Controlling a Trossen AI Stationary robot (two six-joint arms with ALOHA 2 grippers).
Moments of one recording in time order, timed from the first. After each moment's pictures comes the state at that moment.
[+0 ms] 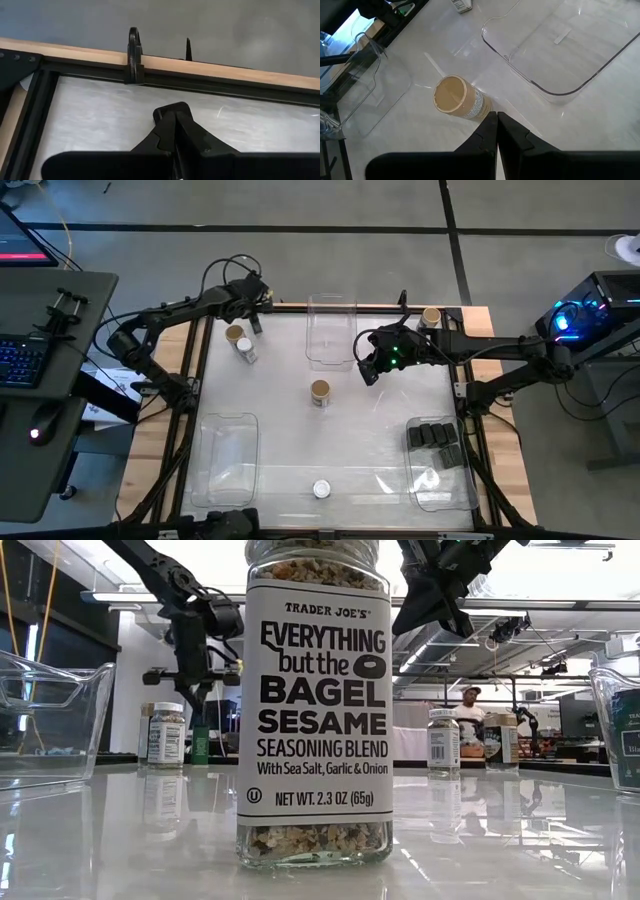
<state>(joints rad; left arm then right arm) 0.80 1.56 1.08 -0.63 -0.47 -0.78 -0.15 1.30 1.08 -0.55 0.04 0.66</state>
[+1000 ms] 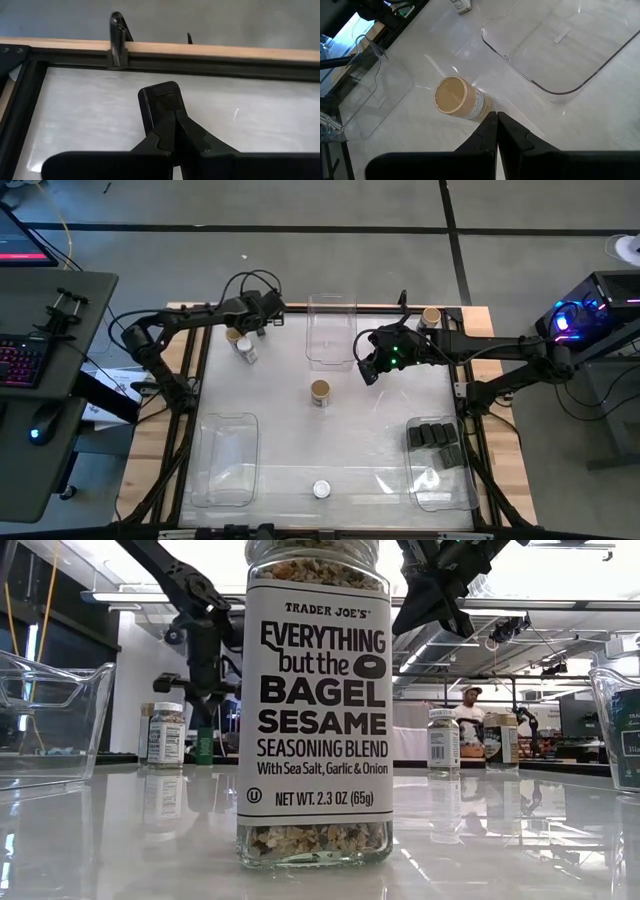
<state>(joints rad) 0.64 1.67 1.08 -0.64 -0.59 -0.89 -0.15 1.30 1.08 -0.55 0.04 0.67</state>
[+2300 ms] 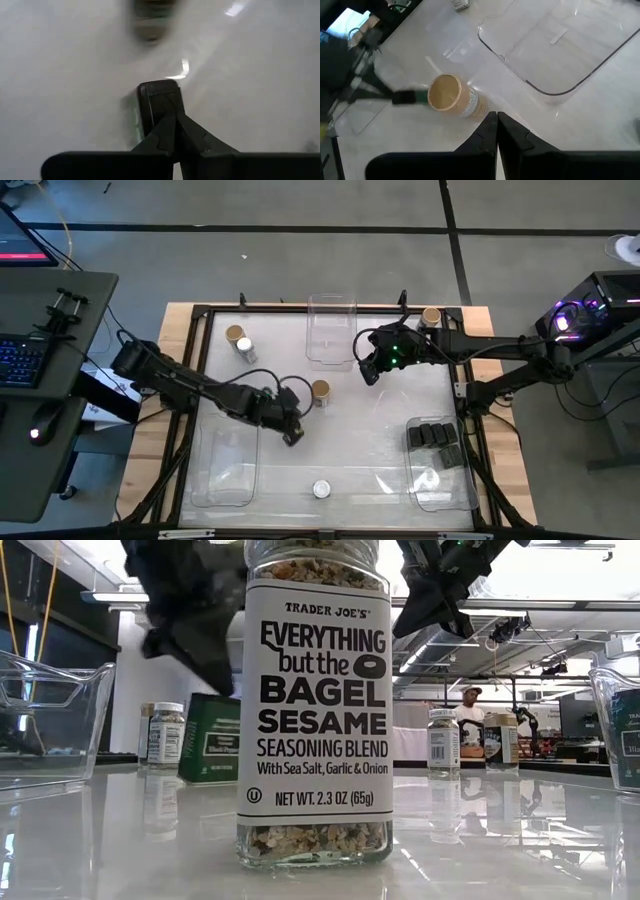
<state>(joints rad) -0.31 1.61 1.07 -0.62 -0.32 -0.92 -0.16 1.30 1.08 -0.56 0.04 0.63</state>
